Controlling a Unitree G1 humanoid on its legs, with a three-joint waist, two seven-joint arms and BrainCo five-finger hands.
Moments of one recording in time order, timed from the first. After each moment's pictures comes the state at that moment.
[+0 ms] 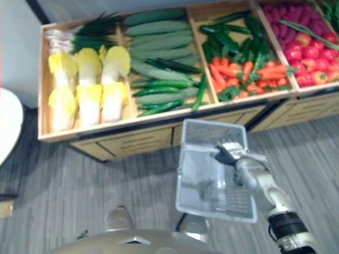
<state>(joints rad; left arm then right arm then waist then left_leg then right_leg) 0.23 0.12 0.24 1.13 0.09 -0.03 0.15 0.08 -0.67 0.17 0.21 -0.73 -0.23 0.00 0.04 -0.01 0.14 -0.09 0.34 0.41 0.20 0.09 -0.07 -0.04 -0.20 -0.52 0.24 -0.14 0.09</state>
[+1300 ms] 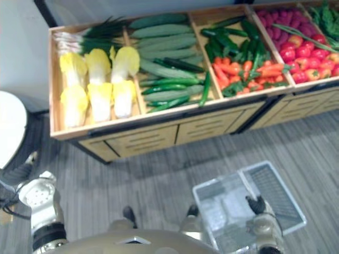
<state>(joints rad) 0.05 0.05 0.59 0.20 0.13 -0.12 0.66 0.14 -0.35 -0.34 0.87 -0.61 -0.14 -0.11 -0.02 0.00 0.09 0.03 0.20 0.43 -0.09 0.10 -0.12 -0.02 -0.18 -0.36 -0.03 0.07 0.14</state>
